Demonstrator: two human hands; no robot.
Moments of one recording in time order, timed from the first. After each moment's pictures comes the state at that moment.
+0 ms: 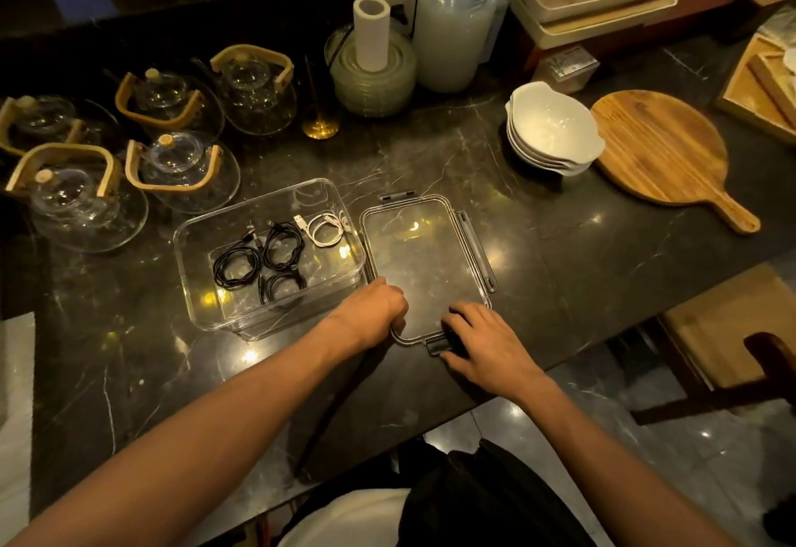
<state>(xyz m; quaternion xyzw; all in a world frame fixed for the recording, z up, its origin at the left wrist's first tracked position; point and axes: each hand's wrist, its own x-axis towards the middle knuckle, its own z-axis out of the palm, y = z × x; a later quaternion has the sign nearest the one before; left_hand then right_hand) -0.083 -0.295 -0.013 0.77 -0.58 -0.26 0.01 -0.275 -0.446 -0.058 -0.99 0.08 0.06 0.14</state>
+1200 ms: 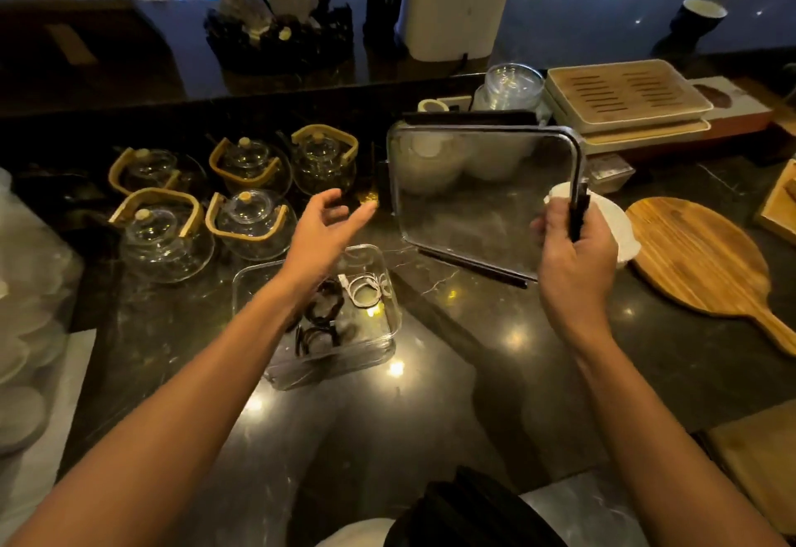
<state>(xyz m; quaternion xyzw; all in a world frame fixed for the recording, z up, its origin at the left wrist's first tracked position) 0.034 -0.263 0.105 0.74 -0.10 -0.20 0.63 -0.141 -0.479 0.147 -0.75 0.28 -0.37 0.46</state>
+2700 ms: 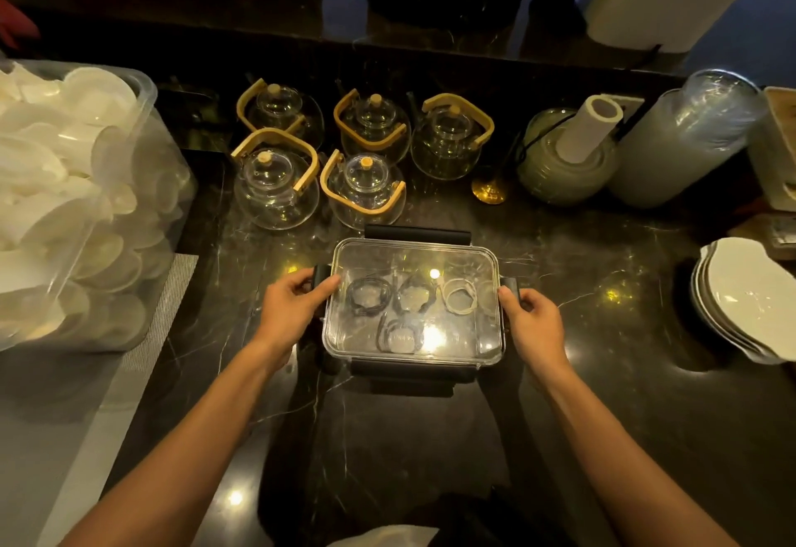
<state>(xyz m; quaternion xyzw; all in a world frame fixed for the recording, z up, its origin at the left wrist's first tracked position) 0.034 -0.091 -0.004 0.76 0.12 -0.13 0.63 -0.041 -0.406 -0.005 -0.77 0.33 -0.01 0.54</state>
